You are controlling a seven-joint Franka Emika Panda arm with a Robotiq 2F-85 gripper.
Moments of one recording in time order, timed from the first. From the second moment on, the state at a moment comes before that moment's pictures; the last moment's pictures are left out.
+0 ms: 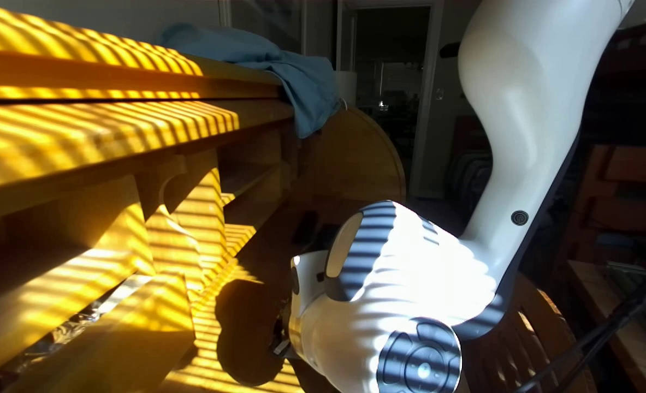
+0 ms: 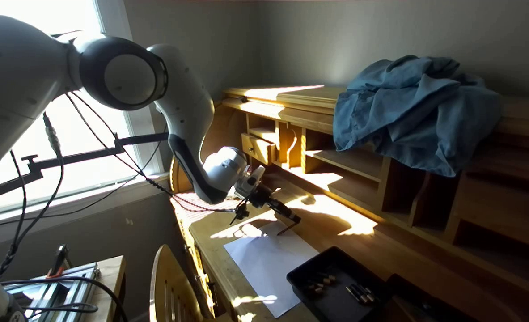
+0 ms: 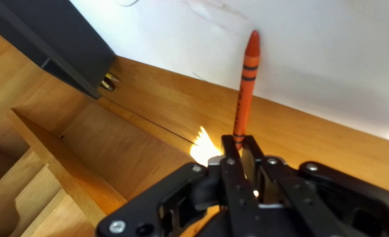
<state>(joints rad) 0.31 0.82 0.24 -1.78 -1.72 2.08 1.79</state>
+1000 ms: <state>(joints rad) 0.18 0.63 0.28 -1.94 -1.41 2.45 1.62</state>
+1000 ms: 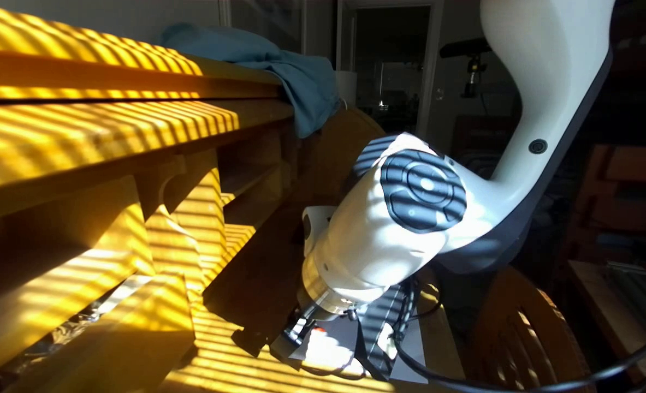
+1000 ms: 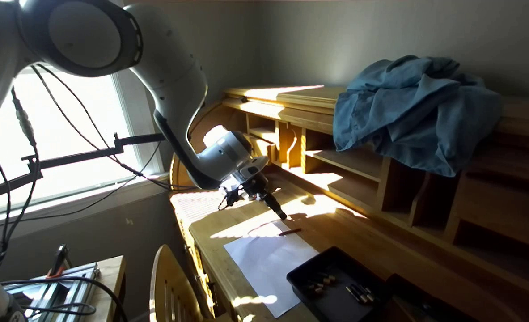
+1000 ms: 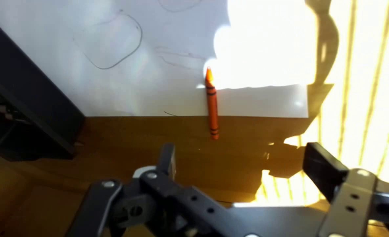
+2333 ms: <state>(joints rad) 0.18 0.20 0.22 -2.32 -0.92 2.62 1.14</state>
